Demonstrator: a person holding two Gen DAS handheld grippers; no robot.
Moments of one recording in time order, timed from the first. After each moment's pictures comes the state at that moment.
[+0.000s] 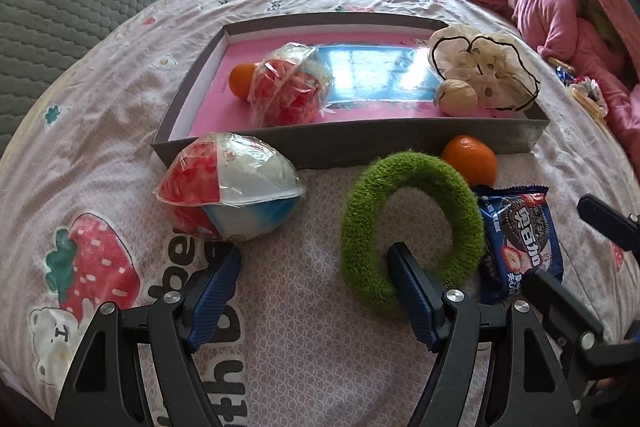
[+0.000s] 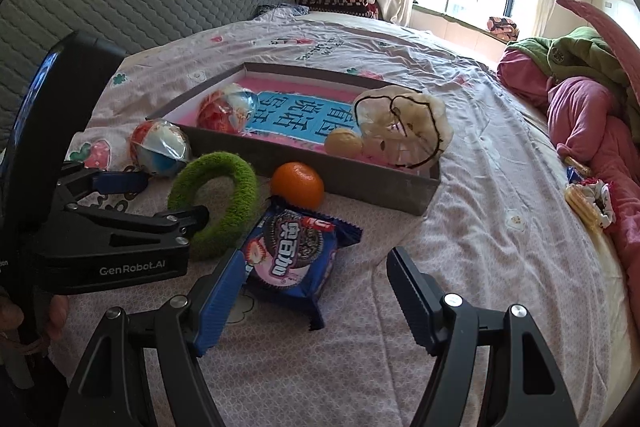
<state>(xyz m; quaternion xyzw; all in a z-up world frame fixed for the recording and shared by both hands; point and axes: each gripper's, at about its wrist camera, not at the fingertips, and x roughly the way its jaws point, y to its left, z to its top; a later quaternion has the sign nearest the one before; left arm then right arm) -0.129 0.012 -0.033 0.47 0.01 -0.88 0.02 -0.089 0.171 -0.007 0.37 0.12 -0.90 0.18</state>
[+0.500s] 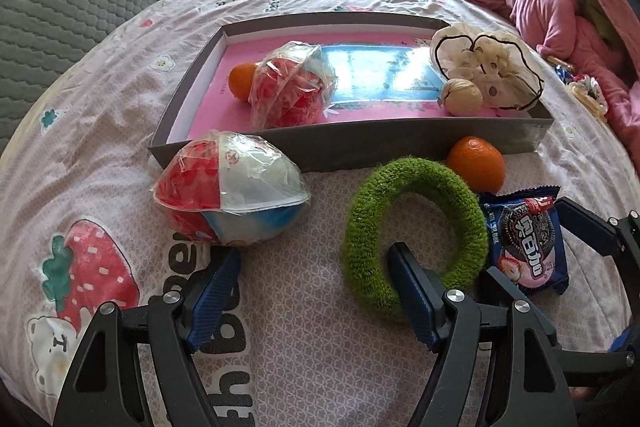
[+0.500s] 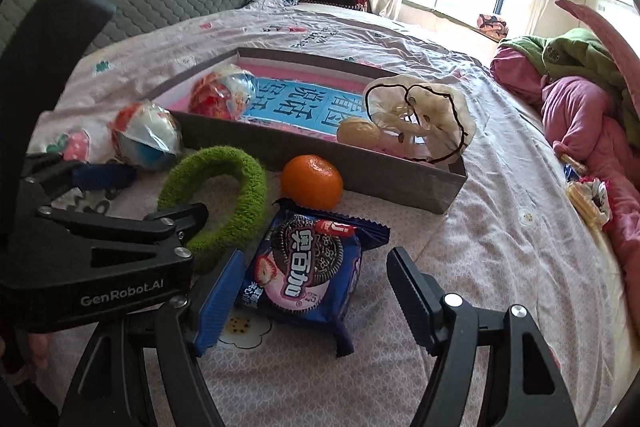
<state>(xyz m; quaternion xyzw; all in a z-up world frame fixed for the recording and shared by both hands) -0.134 0.009 -0.038 0.46 0.00 -0.89 0.01 -0.099 0.145 -0.027 0.38 0.14 -0.90 0.14</state>
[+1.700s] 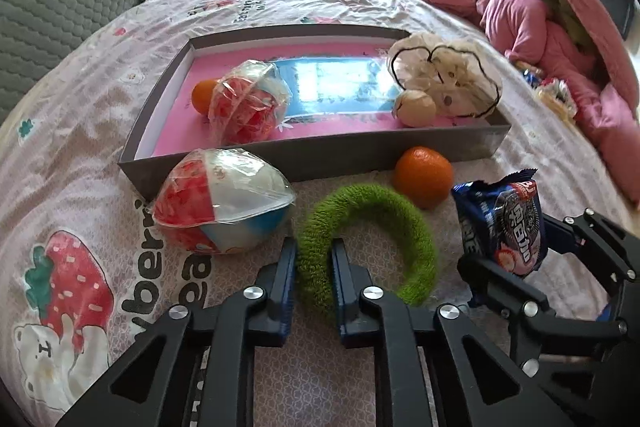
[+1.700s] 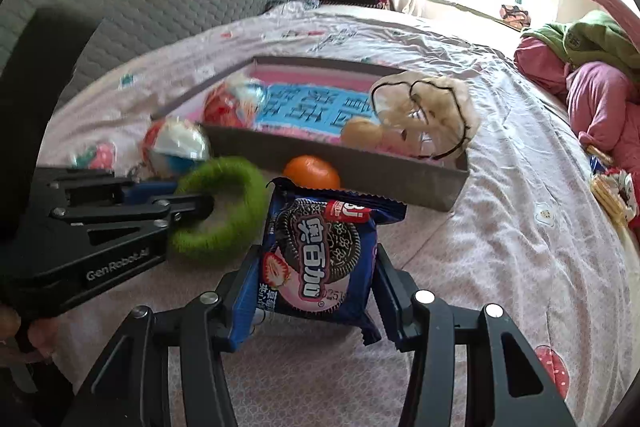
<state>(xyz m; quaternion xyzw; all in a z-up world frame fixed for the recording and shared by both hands) -0.129 0.019 -0.025 0.45 0.03 -0.89 -0.04 -0.096 0.173 -0.017 0.38 0.09 -0.90 0.21</state>
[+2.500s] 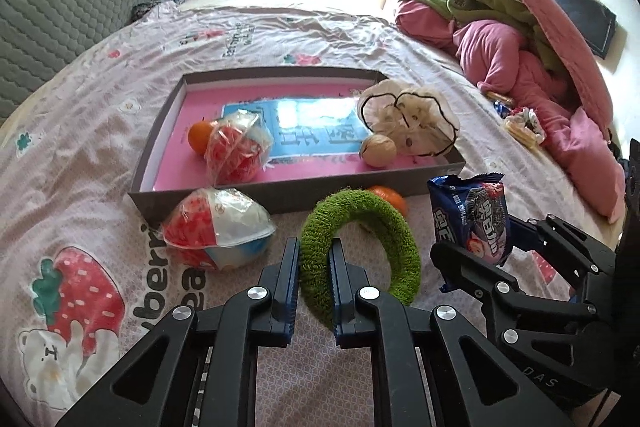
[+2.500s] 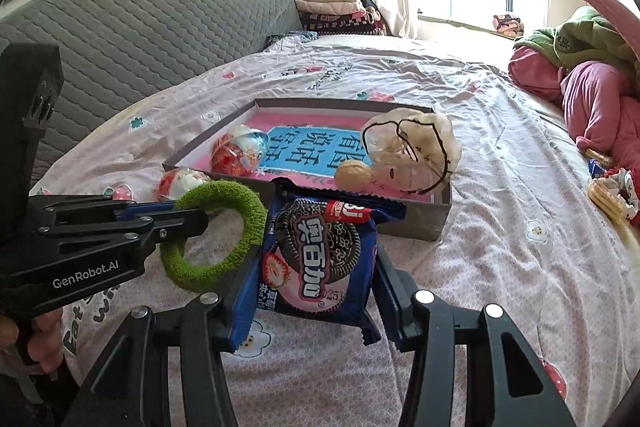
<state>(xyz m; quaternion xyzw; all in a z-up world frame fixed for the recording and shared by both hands) -0.109 0.018 0.011 0.40 0.05 -0.91 -0.07 -0.094 0.186 0.007 0.34 0.05 -0.91 0.22</state>
